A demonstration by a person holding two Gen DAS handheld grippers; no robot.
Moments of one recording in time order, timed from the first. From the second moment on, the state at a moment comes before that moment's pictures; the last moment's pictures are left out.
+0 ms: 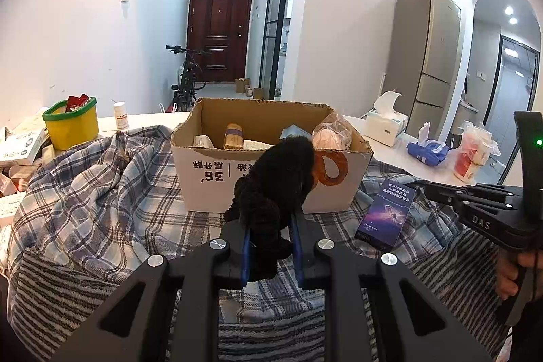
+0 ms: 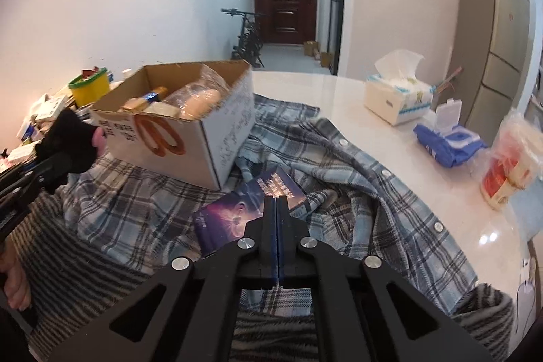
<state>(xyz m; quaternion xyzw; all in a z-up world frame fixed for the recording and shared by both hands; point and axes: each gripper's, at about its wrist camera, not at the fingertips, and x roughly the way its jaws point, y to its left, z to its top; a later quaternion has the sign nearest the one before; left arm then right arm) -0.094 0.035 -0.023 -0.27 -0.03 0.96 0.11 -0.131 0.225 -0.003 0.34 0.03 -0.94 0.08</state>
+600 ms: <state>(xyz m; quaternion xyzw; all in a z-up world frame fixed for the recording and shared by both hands) -0.098 0.031 -0.028 -0.28 -0.05 0.95 0.12 -0.185 0.170 -0.053 0.45 0.05 -0.89 0.06</state>
